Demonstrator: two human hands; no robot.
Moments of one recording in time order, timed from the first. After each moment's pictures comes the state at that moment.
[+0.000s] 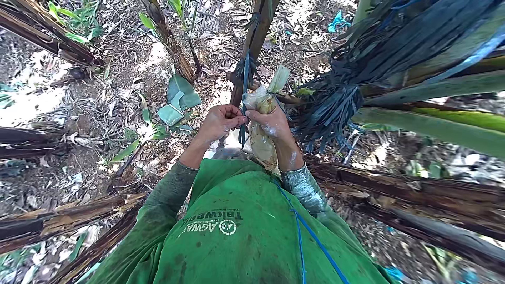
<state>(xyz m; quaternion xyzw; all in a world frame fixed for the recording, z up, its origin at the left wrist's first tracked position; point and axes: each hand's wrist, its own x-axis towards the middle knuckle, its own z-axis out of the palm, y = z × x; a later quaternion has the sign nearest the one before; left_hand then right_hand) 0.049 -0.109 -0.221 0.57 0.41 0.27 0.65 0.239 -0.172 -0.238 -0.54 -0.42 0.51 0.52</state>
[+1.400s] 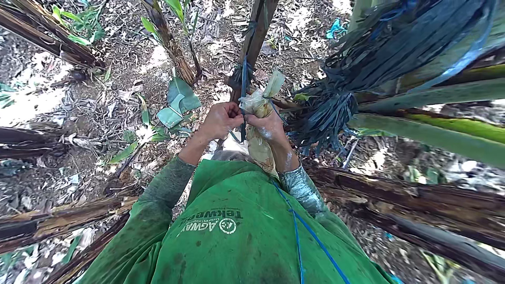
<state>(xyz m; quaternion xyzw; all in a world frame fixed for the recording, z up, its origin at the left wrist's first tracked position) 0.063 -0.095 -0.212 0.68 0.44 0.22 0.54 0.240 -0.172 -0.226 -0.53 -0.44 0.52 0.50</state>
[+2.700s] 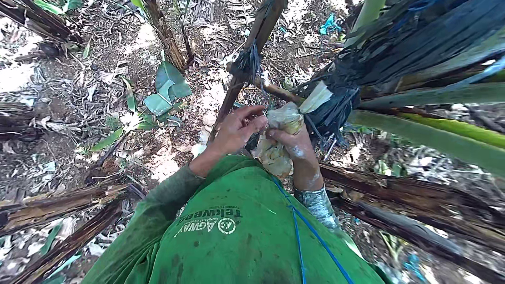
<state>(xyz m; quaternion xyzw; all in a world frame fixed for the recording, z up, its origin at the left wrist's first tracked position) 0.080 -0.162 -0.206 0.62 0.37 0.33 0.61 0.276 -0.216 -0.216 -0.50 -0.41 0.57 0.51</state>
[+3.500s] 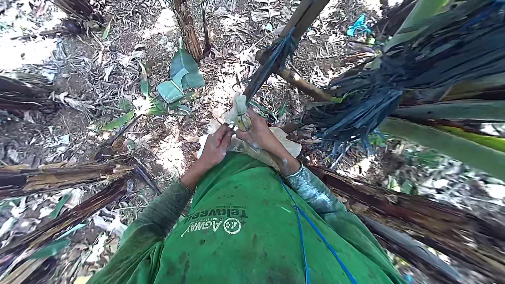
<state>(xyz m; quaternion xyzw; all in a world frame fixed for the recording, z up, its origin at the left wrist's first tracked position) -0.013 -0.226 -0.309 0.59 0.48 0.35 0.54 0.178 -0.184 -0.252 -0.55 -0.63 0.51 0.20</state>
